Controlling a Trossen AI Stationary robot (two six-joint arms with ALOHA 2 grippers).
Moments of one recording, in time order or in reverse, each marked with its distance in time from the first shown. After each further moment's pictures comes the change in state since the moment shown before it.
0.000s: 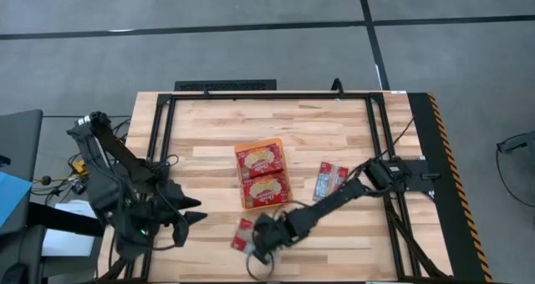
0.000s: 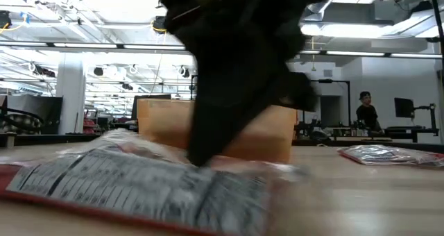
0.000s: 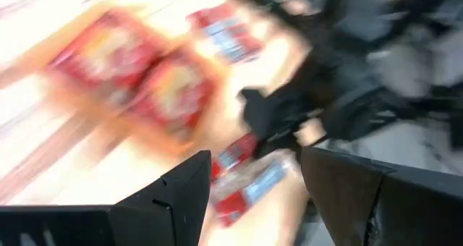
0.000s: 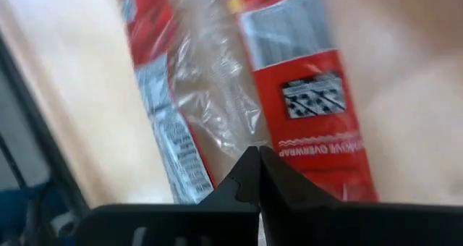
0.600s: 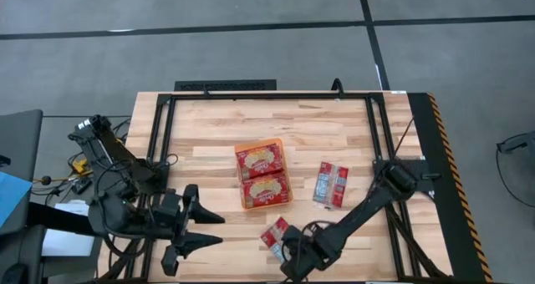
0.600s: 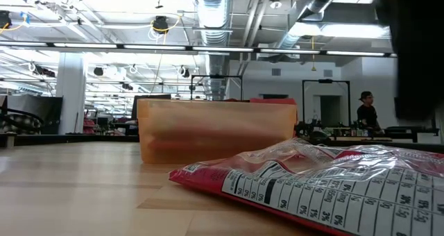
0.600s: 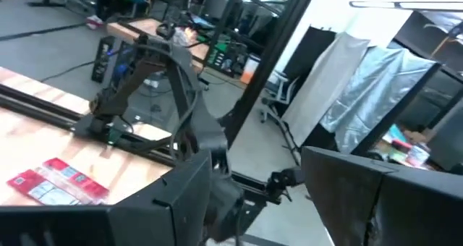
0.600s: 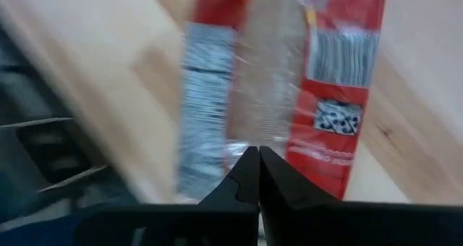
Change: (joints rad) left arm 0.067 0.054 0.042 1.018 0.017 0.938; right arm 0.180 -0.147 -0.072 -0.251 0.119 0.254
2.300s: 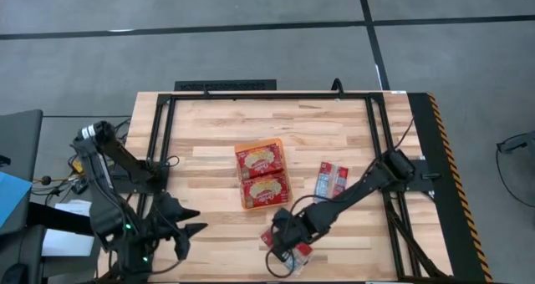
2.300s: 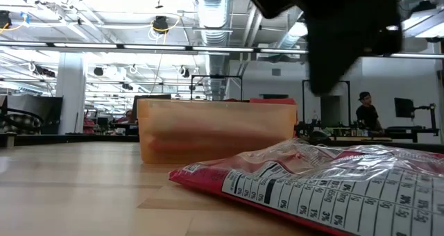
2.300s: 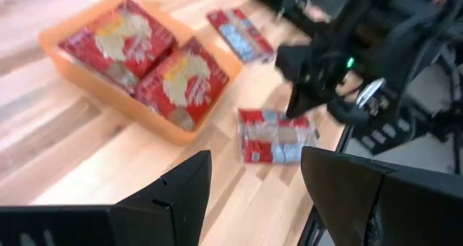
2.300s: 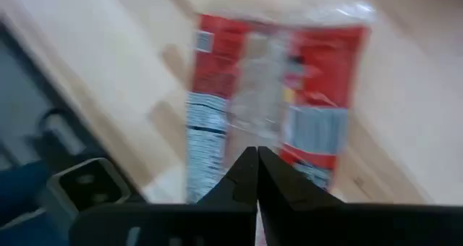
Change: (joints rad) left arm -0.167 0.094 0.000 -1.150 -0.120 -1.213; right arm -0.157 -0.066 -0.055 0.076 -0.154 -0.126
